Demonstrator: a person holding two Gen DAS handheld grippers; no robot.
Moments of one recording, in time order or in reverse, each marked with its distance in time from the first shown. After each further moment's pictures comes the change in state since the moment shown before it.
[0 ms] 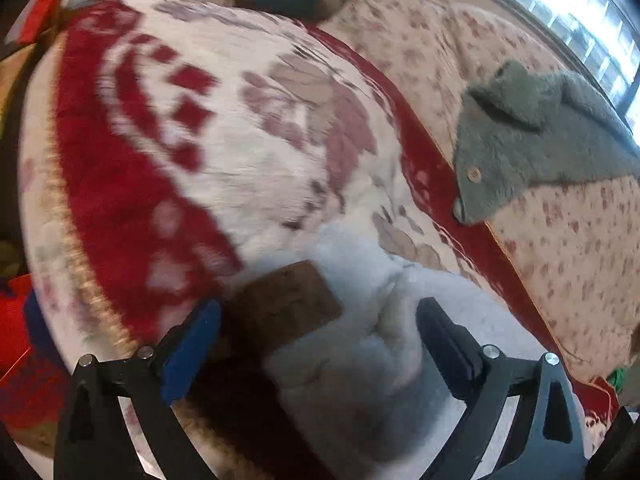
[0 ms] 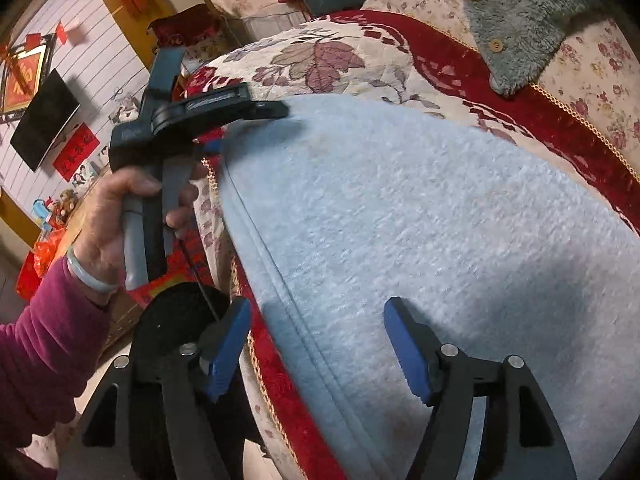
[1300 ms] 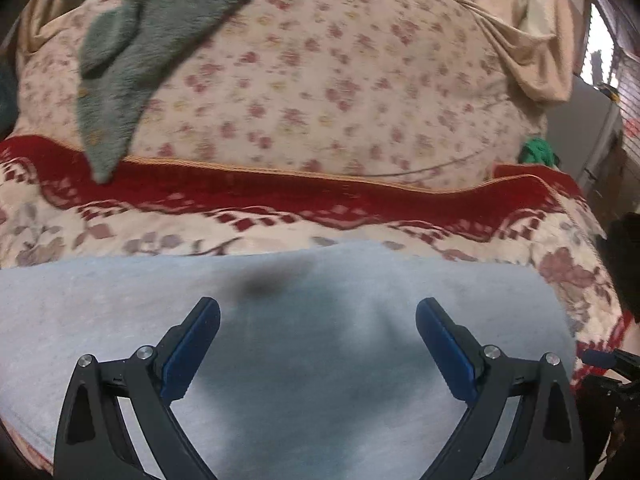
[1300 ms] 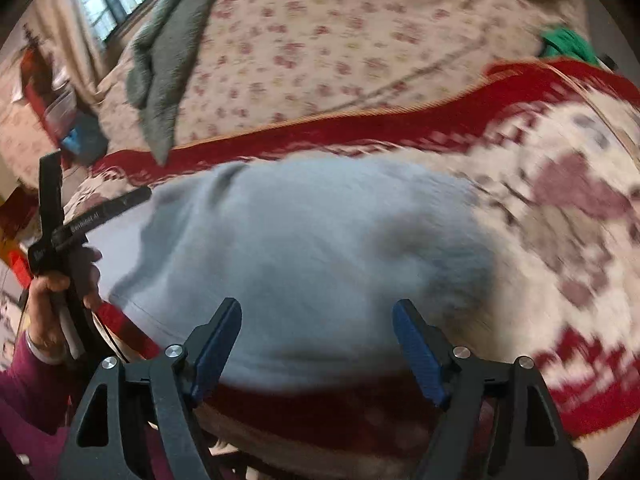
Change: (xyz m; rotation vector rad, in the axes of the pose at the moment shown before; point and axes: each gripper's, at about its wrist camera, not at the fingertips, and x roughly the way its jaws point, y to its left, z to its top) left arm -0.040 -0.386 -0.215 0.733 0.144 -0.395; right arm -0.343 -0.136 -0.287 0.688 -0.295 -0.580
